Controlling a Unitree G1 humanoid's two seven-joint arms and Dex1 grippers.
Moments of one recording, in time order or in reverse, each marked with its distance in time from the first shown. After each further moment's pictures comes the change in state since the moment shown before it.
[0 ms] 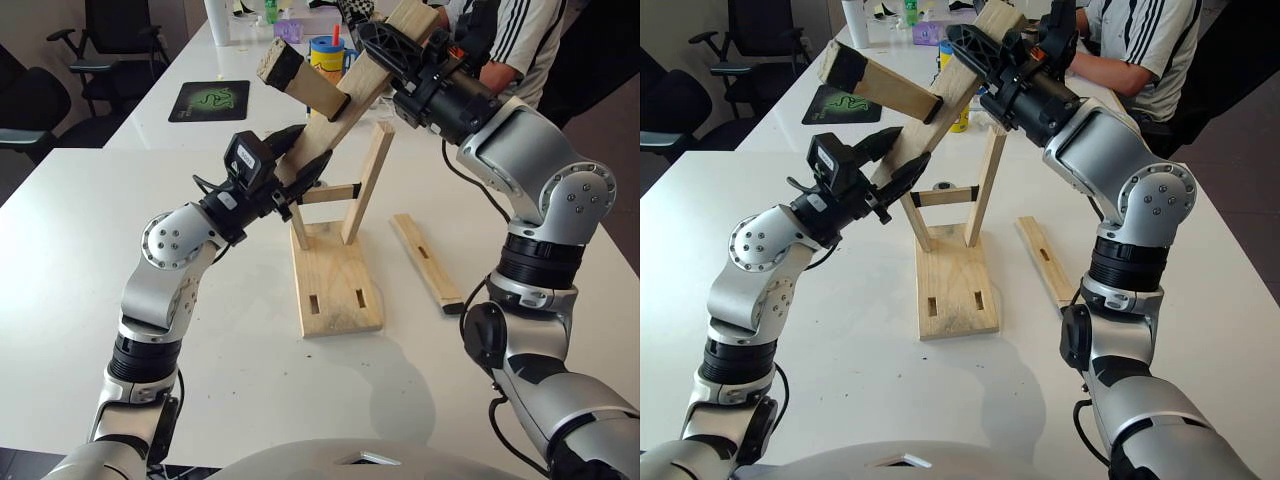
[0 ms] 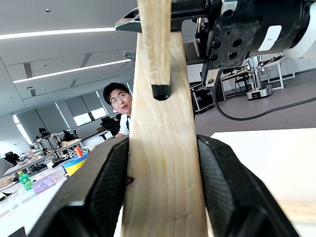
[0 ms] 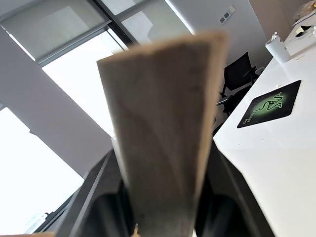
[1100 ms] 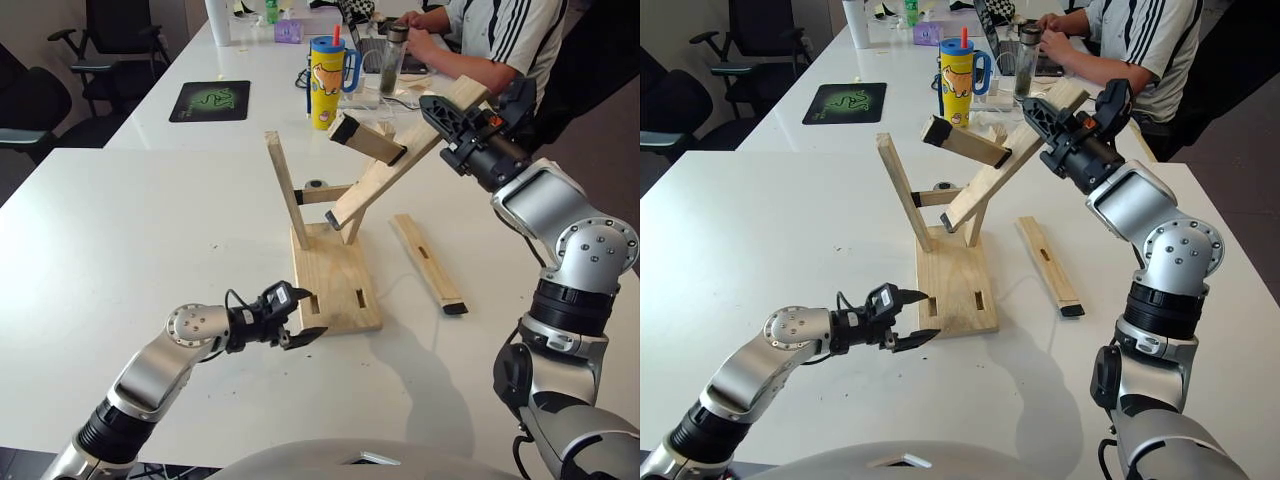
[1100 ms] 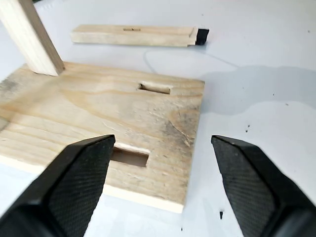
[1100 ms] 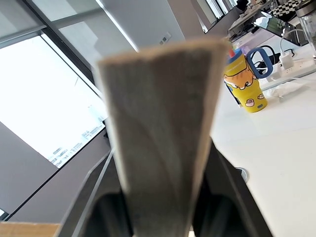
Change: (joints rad) left arm 0.369 0.222 -0.307 -0.014 0.072 0.217 -0.235; right arm 0.271 -0.118 -0.068 -0.089 -0.224 -0.035 0.115
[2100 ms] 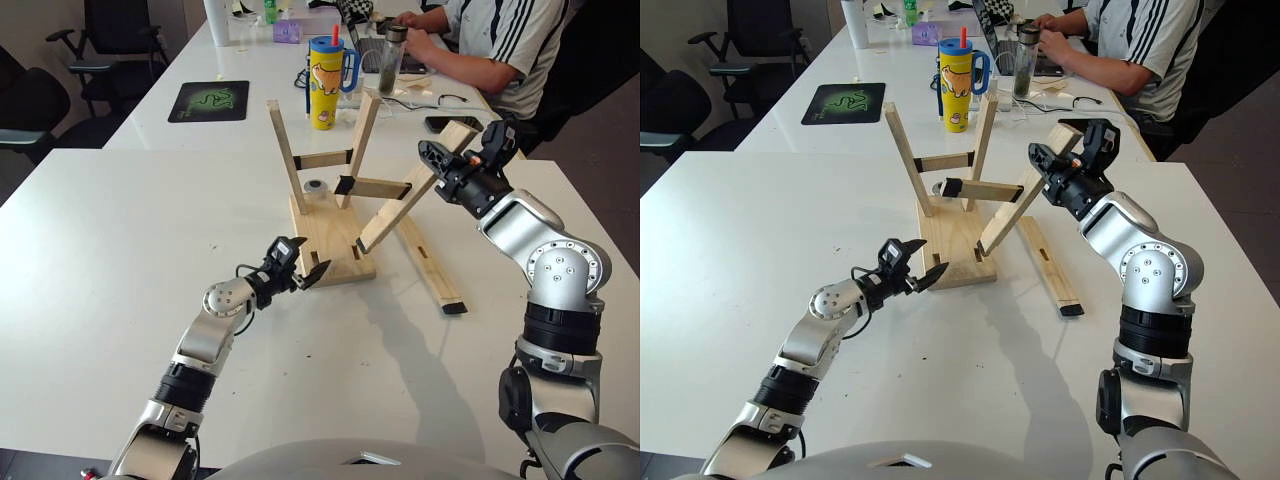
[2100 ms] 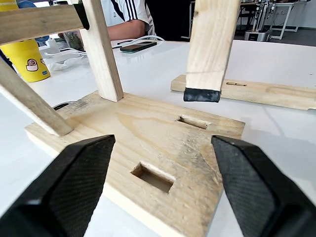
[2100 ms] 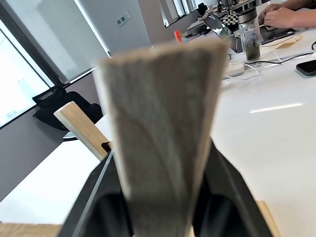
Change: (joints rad) left arm -0.133 -0.345 0.166 0.460 0.075 -0.359 0.226; right arm 0.135 0.015 0.087 -0.028 -0.402 -0.078 0.110
